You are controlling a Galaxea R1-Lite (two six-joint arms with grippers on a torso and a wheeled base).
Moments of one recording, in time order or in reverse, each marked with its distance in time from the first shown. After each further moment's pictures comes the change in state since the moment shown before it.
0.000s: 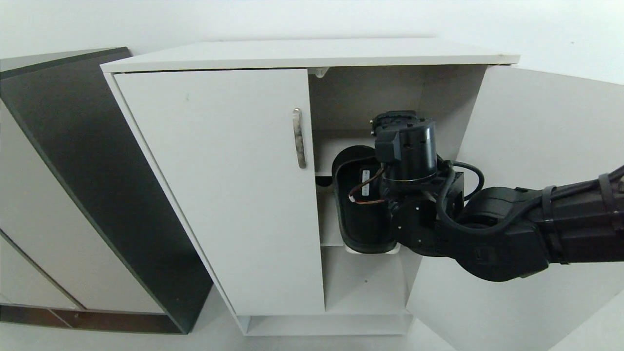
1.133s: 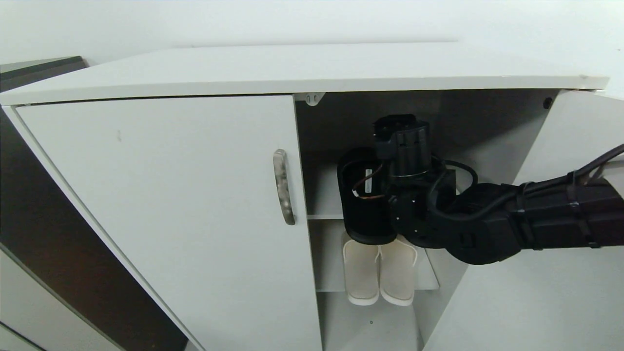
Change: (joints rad) left arm 0.002 0.000 0.000 0.000 0.000 -0.003; right arm -0.057 0.057 -0.048 0.003 0.039 -0.001
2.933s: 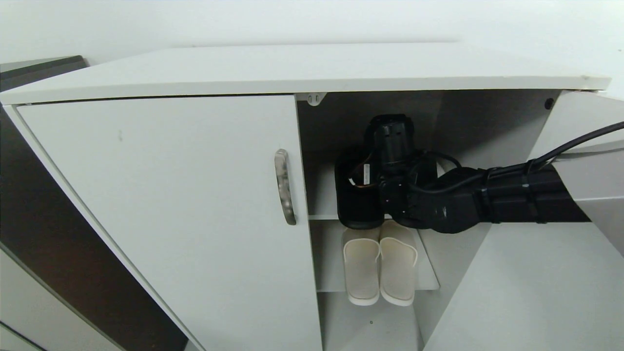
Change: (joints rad) left arm 0.000 0.000 0.000 0.000 0.001 -0.007; right arm -0.062 0.117 -0.209 0.165 0.021 0.012
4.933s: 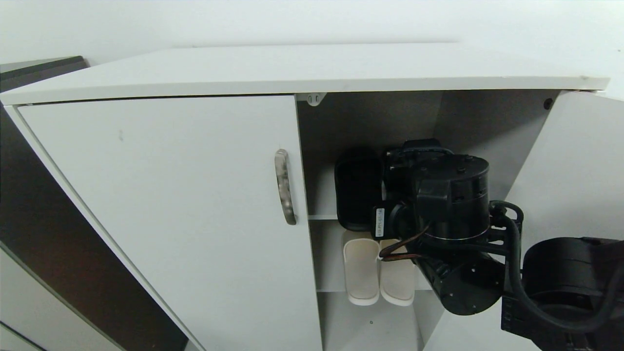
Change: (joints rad) left arm 0.000 0.000 0.000 -0.001 0.000 0.001; right arm 0.214 -0.341 0.589 -0.291 -0.001 0.021
